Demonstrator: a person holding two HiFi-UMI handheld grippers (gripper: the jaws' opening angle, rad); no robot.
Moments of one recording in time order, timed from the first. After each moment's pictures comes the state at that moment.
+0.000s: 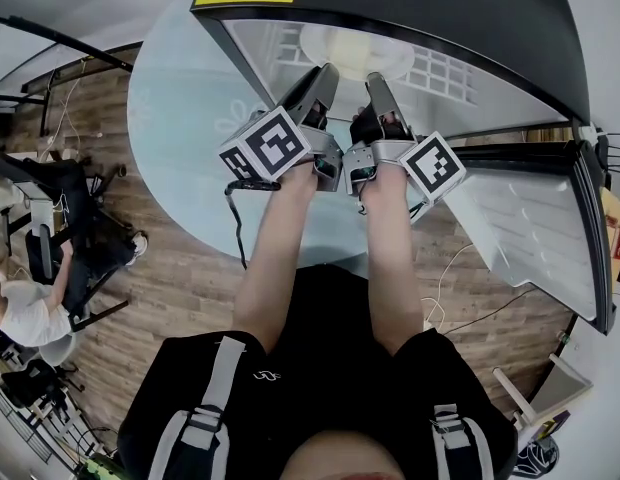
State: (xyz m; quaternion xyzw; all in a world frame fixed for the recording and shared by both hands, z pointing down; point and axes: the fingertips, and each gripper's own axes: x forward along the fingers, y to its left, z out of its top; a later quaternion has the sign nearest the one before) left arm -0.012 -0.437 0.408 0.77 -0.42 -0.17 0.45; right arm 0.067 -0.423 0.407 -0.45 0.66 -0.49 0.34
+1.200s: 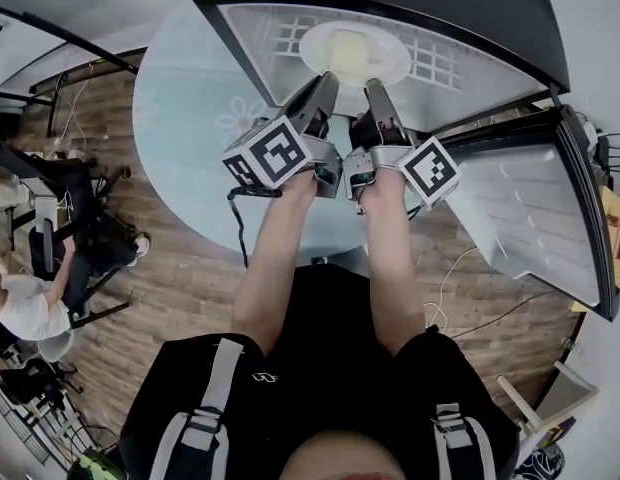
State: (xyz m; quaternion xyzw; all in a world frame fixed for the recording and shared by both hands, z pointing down) left arm 0.002 -0.398 0.399 0.78 -0.42 -0.16 0.43; right arm 0.080 -0.387 0.397 -0.44 0.67 -0.48 0.34
